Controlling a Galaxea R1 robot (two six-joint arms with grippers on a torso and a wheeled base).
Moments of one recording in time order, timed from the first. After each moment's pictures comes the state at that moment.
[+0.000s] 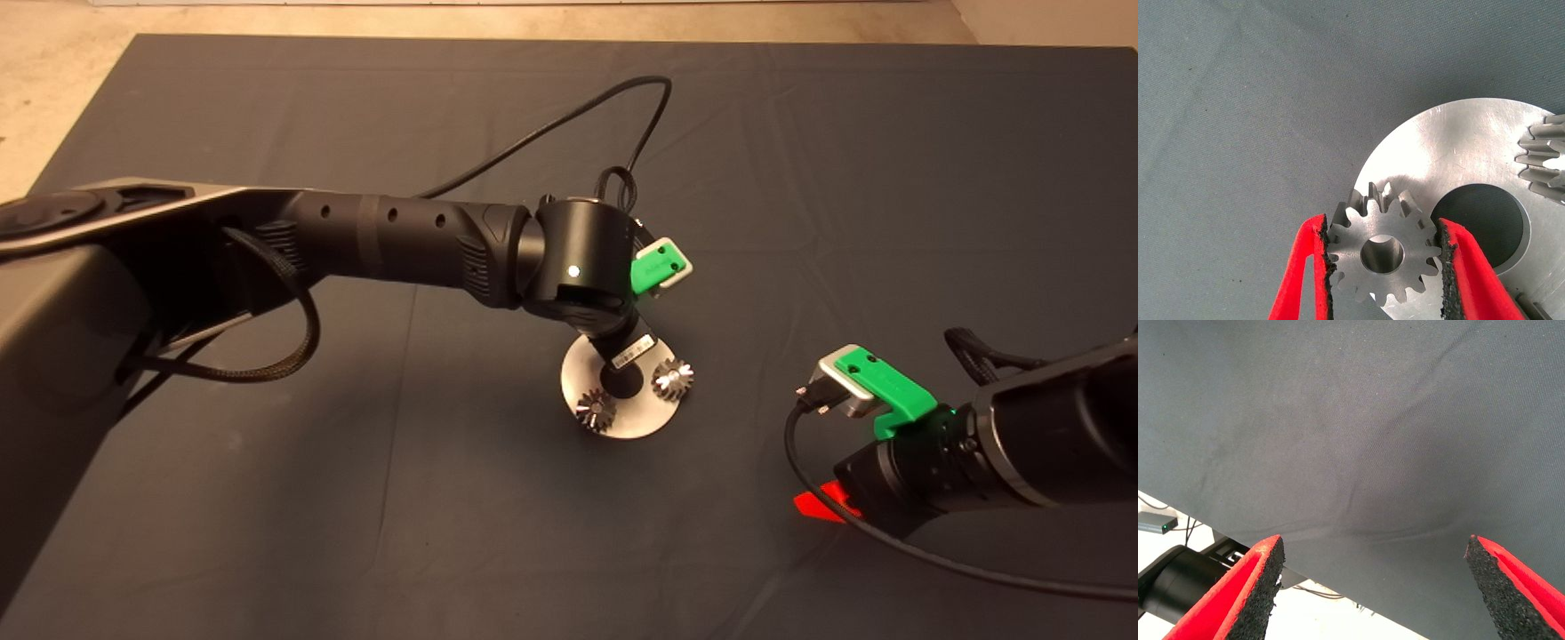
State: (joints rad) left arm -0.31 2.89 -1.11 0.79 1.48 -0.78; right arm 0.34 2.27 -0.39 -0.39 -1.53 1.46
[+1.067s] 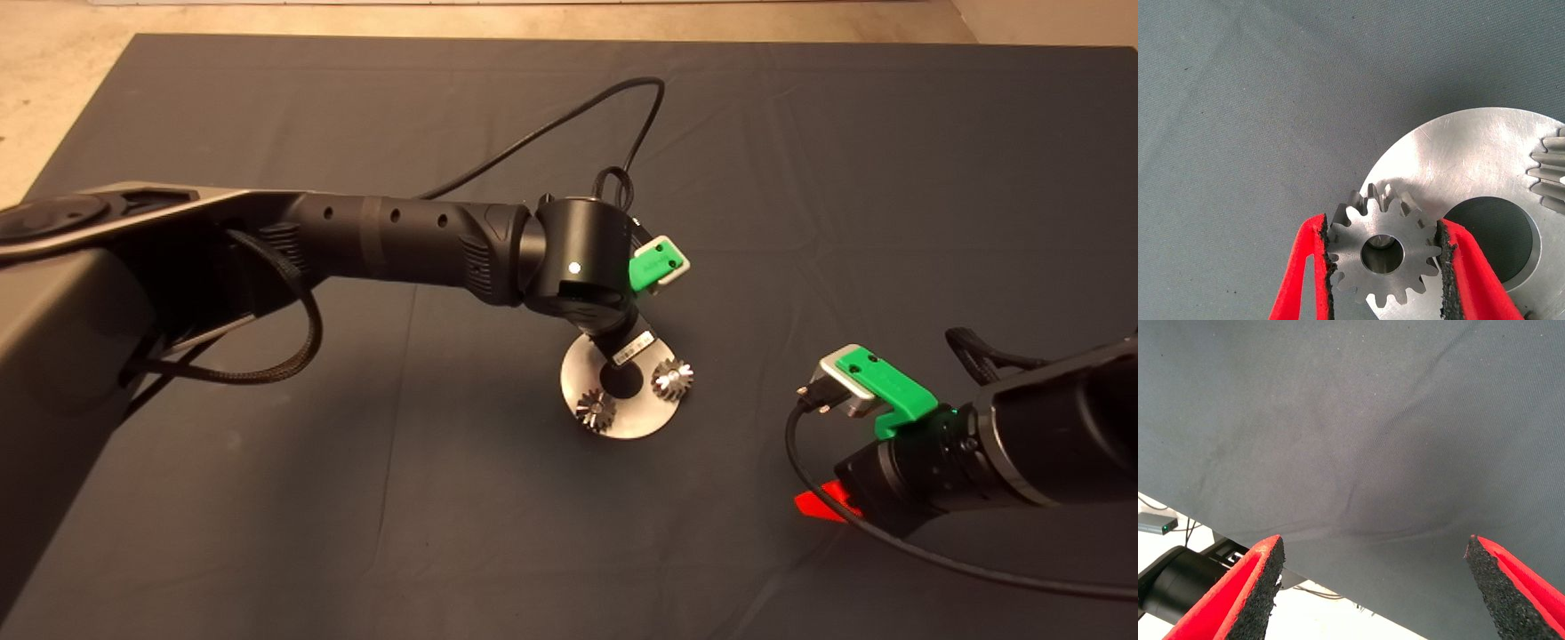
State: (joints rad) left arm -0.30 2.89 -1.14 0.79 1.46 -0.78; right arm 0.34 2.27 -0.39 -0.39 -1.53 1.46
